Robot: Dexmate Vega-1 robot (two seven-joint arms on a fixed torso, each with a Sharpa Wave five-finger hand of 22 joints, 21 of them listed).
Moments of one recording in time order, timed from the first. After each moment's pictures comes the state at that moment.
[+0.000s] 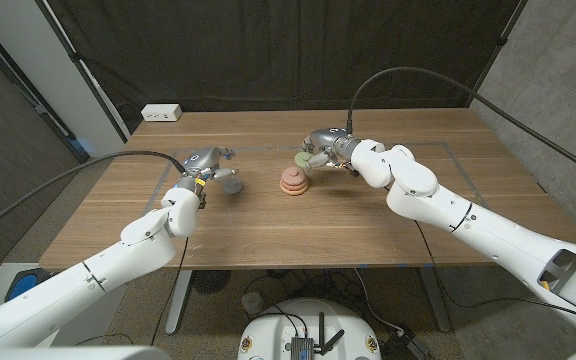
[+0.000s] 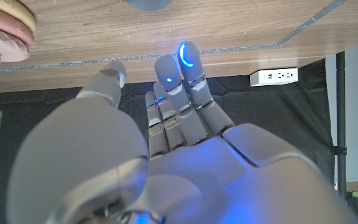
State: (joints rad) left arm 1.03 0.91 0.50 -1.99 0.37 0.53 0.37; left_hand 0.90 0.00 0.40 -0.17 0.34 0.54 0.01 0.21 0.25 0.60 -0.11 0.22 0.58 1.02 -0.17 1.37 0.60 0.75 -0.08 1.54 0.22; right arm -0.57 -0.67 -0.86 -1.95 -0.75 -0.42 0.37; right_hand 0.84 -0.03 0.52 -0.22 0.41 0.60 0.00 0.34 0.24 0.70 -0.01 0.24 0.75 1.20 -0.22 1.53 1.23 1.05 -0.18 1.54 0.26
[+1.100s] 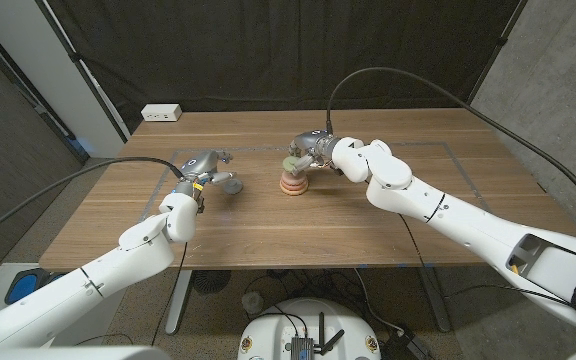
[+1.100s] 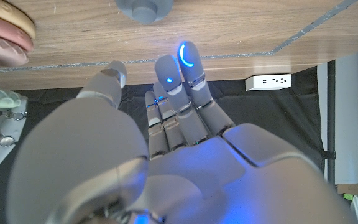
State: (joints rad) left arm 1.06 0.91 0.49 -1.99 0.36 0.54 0.39; left_hand 0.90 0.00 0.41 -0.17 0.34 0.55 0.01 0.21 0.25 0.60 -0.11 0.22 0.58 1.02 -0.17 1.37 0.60 0.75 -0.08 1.54 0.22; right arm -0.48 -0.57 -0.95 -1.84 -0.80 -0.40 0.46; right_hand 0.84 -0.03 0.52 -0.22 0.41 0.60 0.00 0.34 0.24 0.70 -0.01 0.22 0.76 1.20 -0.22 1.53 1.23 1.05 -0.18 1.53 0.26
